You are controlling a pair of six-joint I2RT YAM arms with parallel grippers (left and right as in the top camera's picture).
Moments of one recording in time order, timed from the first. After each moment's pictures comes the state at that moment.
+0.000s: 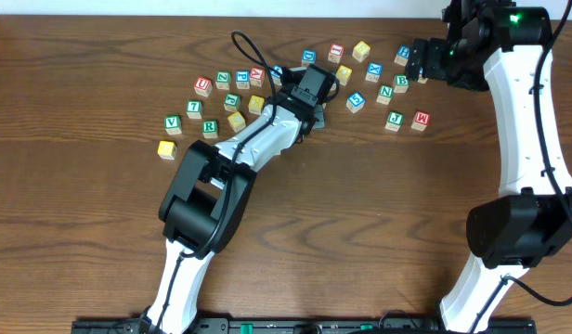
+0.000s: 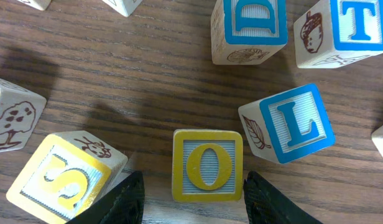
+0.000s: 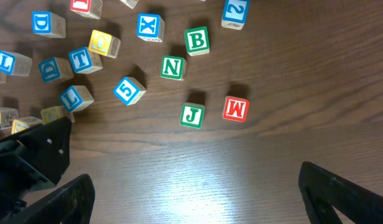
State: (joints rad) left arm -0.56 2.24 1.64 -0.45 -0.22 -0.64; right arm 0.03 2.01 2.13 -1.32 -0.06 0.19
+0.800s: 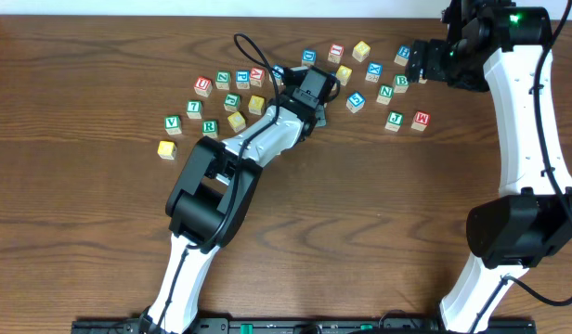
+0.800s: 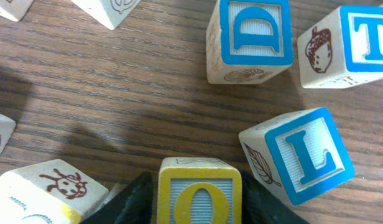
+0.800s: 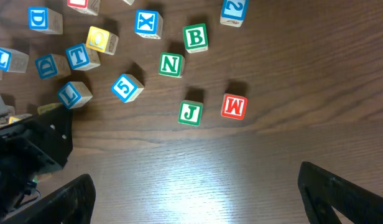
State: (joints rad) left arm -0.55 2.29 1.65 -0.38 -0.24 -0.64; right arm 0.03 2.01 2.13 -1.33 -0.06 0.19
